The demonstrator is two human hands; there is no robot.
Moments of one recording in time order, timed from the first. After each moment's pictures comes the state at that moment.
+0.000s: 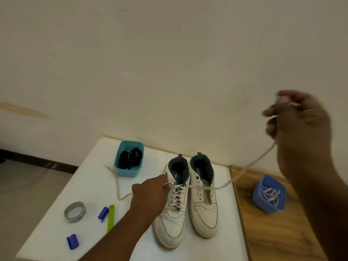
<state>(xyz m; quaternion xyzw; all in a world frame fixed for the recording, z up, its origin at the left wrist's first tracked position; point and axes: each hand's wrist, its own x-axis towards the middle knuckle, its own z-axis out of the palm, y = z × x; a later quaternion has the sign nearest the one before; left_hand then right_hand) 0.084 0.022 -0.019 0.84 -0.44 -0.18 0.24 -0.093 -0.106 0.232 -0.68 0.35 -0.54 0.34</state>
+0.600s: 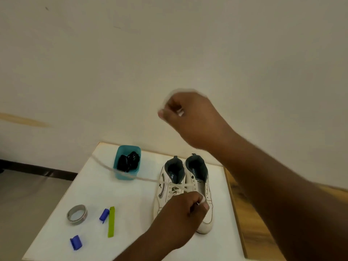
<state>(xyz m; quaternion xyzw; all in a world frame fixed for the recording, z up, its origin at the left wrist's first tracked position) 0.006 0.058 0.058 0.67 -0.53 -0.33 0.41 0.013 -0.050 0.244 -0.93 0.23 -0.22 0.17</state>
